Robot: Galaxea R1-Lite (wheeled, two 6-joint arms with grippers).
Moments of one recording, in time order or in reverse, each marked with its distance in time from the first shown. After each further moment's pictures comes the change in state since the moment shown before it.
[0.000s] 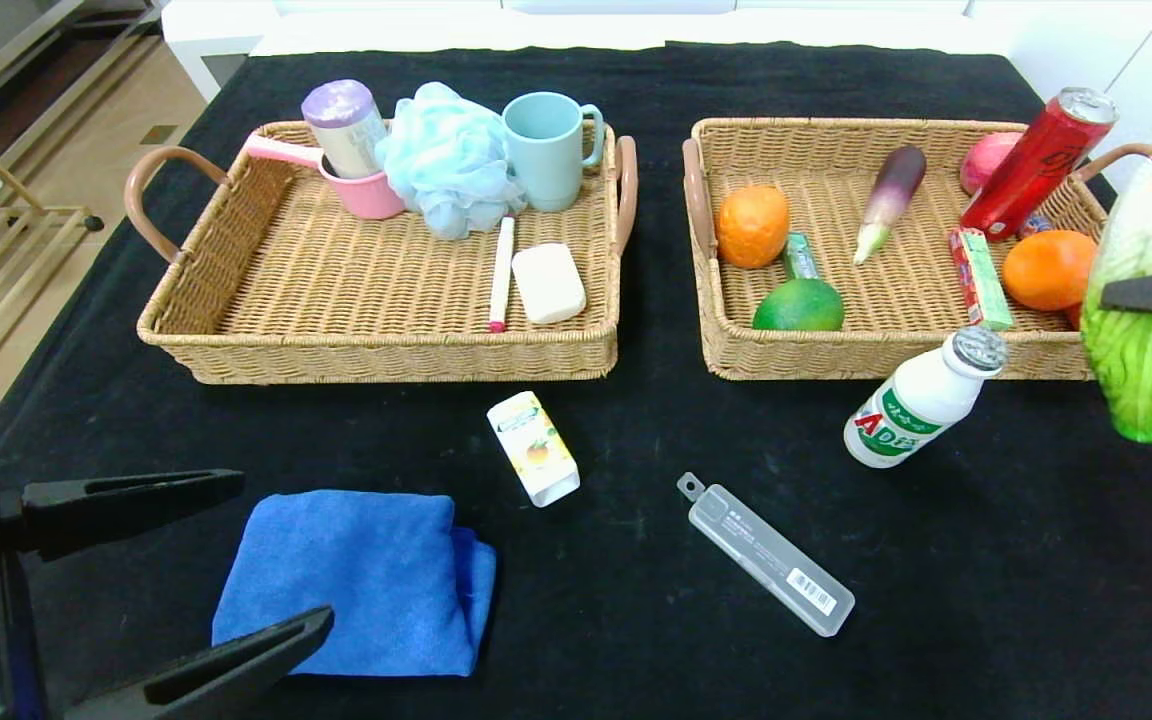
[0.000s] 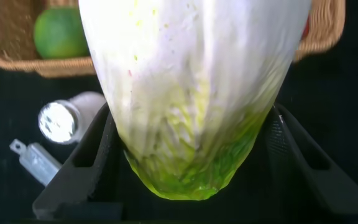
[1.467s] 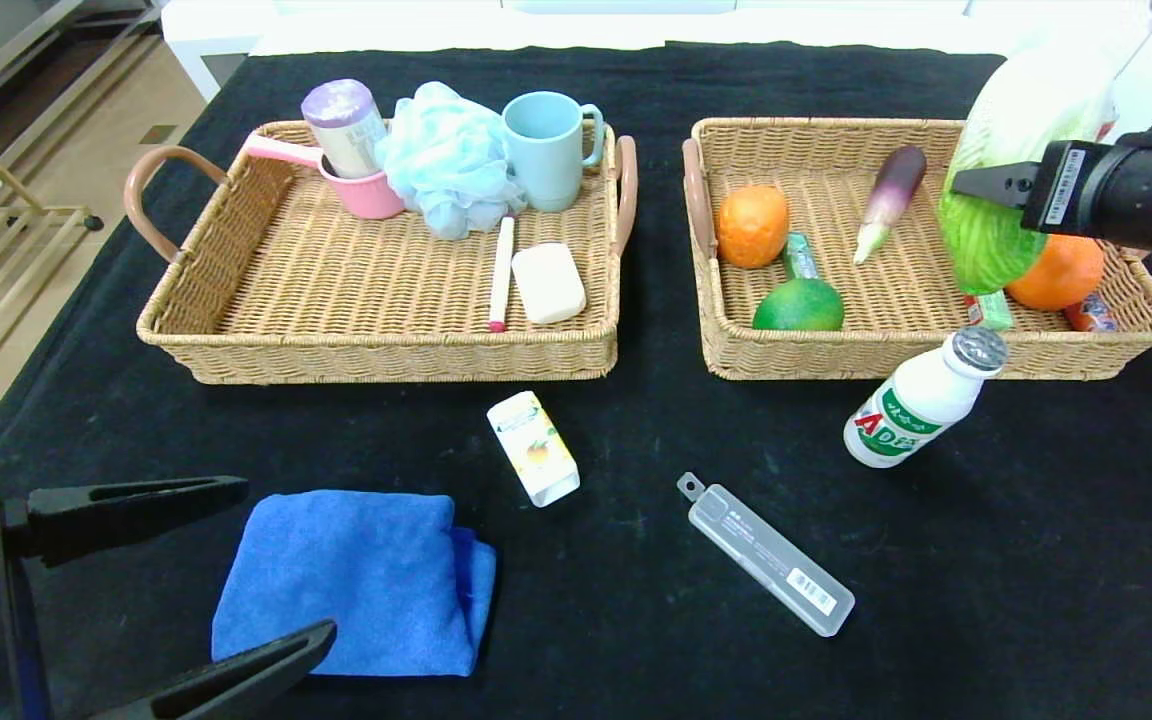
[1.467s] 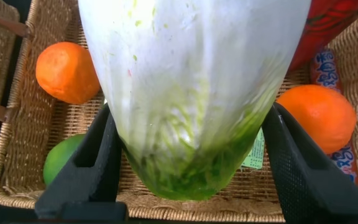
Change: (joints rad) left arm -0.003 -0.001 0.012 0.000 0.000 0.030; right arm 0.019 0.316 -0.103 -0.501 -0.004 -0.077
